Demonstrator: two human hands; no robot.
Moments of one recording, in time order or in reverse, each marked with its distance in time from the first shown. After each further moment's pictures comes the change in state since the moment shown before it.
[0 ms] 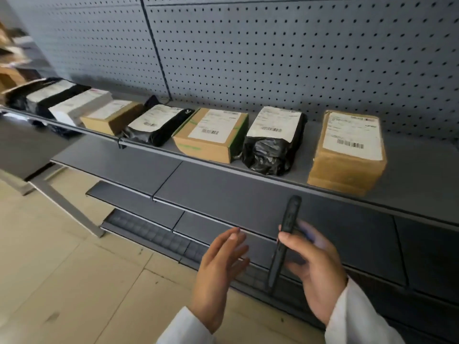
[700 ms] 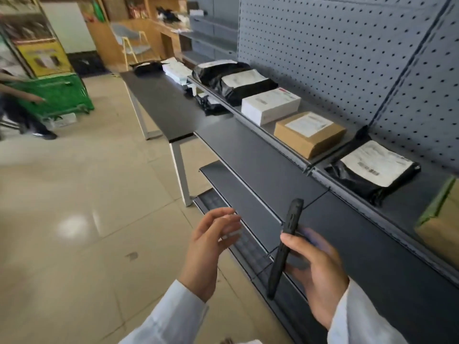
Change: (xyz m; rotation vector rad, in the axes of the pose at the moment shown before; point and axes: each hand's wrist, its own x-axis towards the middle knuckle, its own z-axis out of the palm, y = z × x) left_hand 0.084 0.193 -0.341 -0.190 0.454 0.299; right_hand 0.087 0.135 0.375 -0.309 -0.424 0.222
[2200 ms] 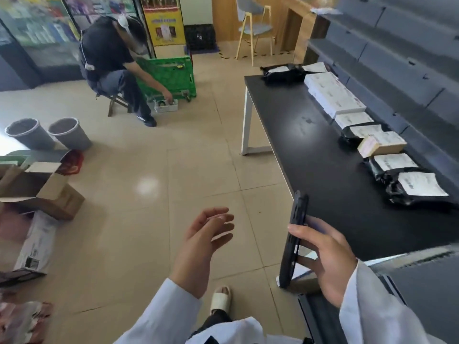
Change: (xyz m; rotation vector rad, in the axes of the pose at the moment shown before) left_hand 0.609 0.321 -0.437 -0.097 0.452 -0.011; right_hand 0.560 0.010 0.686 -0.294 -0.344 0.195
